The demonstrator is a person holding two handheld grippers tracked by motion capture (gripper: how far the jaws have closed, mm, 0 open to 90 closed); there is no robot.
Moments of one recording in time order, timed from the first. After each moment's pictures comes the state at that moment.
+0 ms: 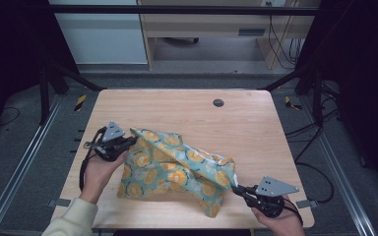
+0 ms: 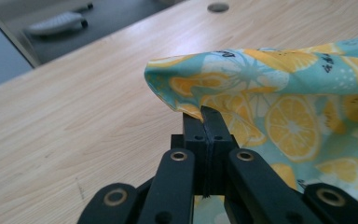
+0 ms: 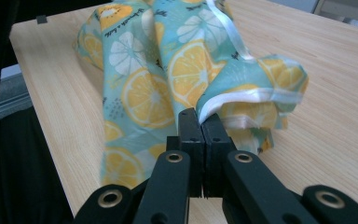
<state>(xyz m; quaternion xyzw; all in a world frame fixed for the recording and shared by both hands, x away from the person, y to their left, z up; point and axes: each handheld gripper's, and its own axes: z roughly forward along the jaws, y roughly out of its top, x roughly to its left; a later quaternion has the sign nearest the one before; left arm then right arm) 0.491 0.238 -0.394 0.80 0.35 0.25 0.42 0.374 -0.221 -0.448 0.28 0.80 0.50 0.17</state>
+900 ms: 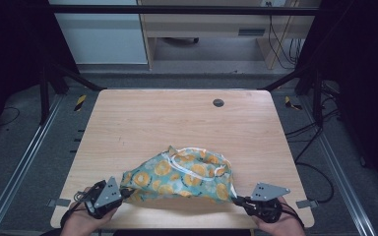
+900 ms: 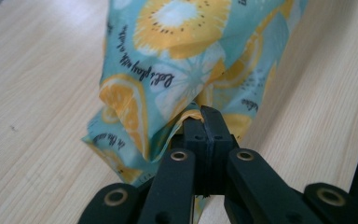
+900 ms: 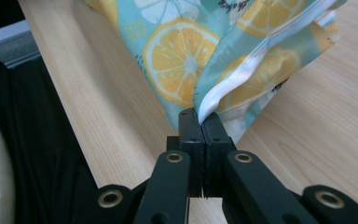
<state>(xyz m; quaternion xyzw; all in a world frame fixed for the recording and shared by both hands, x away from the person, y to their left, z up) 0.381 0.243 -0.452 0.90 0.19 0.21 0.34 0.370 -0.222 -0.469 0.28 0.85 0.43 0.12</state>
